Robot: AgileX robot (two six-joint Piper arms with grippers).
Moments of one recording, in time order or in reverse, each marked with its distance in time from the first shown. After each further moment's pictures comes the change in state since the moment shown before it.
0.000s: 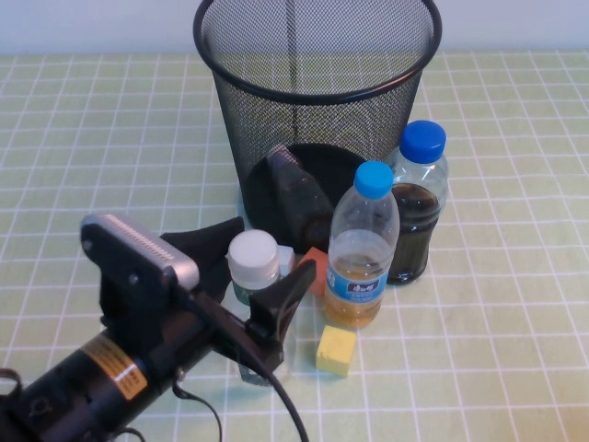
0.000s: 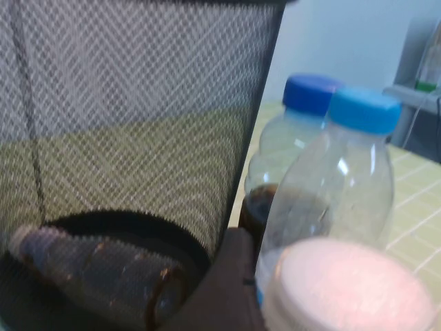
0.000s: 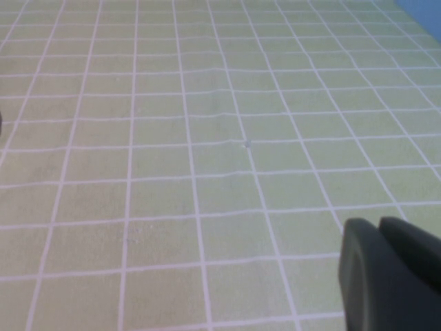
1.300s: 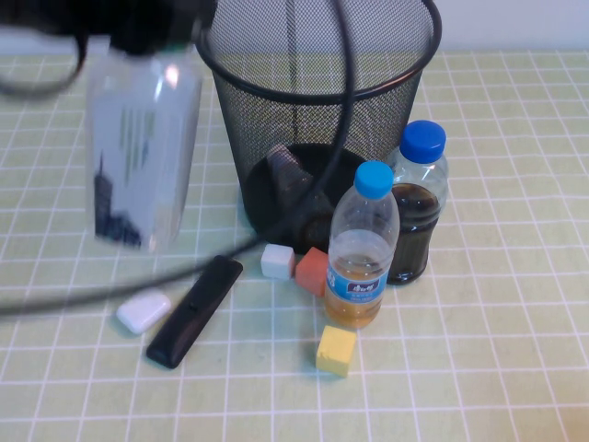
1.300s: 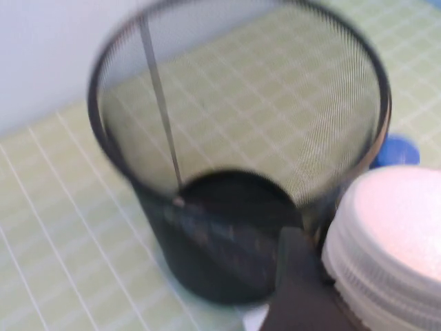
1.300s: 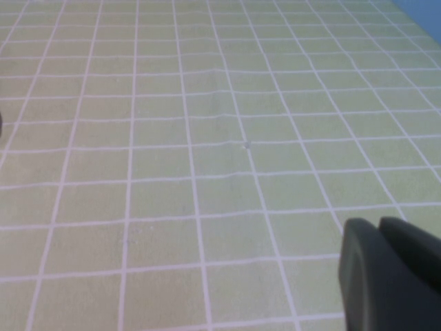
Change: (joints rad) right arm 0.000 0.000 0.000 0.000 0.000 0.000; left arm 0.181 -0.012 -1.223 -0.004 1.705 0.165
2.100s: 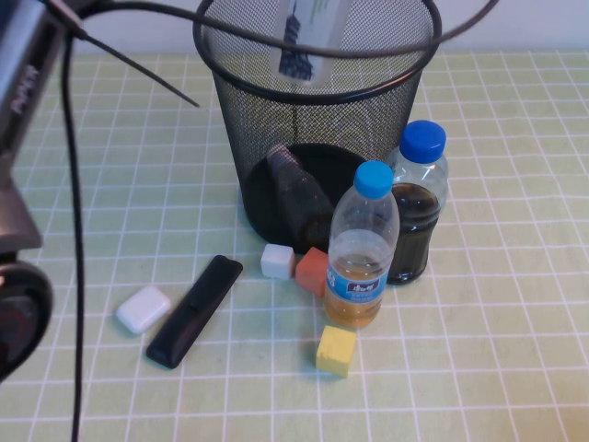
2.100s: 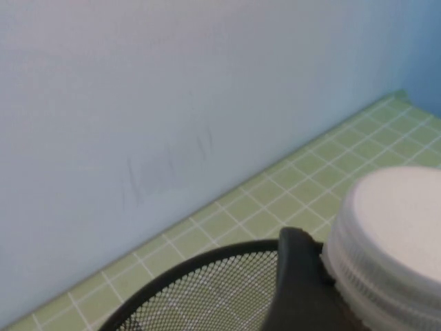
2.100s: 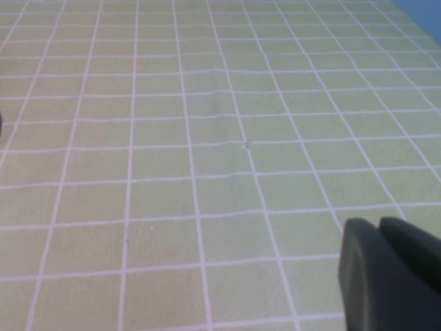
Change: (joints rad) right arm 0.000 0.000 0.000 0.000 0.000 0.000; left arm 0.007 0.829 -0.970 -0.041 -0.031 0.100
